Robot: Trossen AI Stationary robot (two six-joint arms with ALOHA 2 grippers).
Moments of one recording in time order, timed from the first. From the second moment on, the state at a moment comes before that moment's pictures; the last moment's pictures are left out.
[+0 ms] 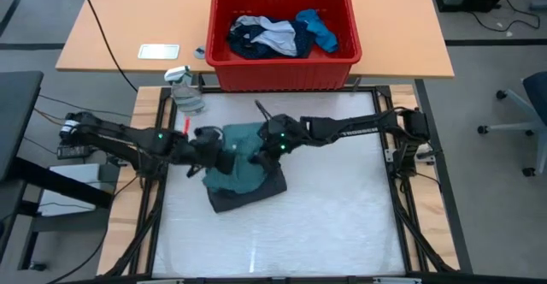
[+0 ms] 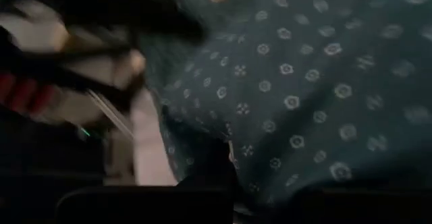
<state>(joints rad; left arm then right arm) -0.22 1.13 1.01 -0.80 -0.38 -1.27 -0.08 1.85 1.40 -0.13 -0.31 0.72</state>
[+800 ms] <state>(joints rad) -0.28 1.18 1.00 -0.69 -0.56 -1.26 -0.18 1.69 1.27 -0.26 -0.39 0.72</state>
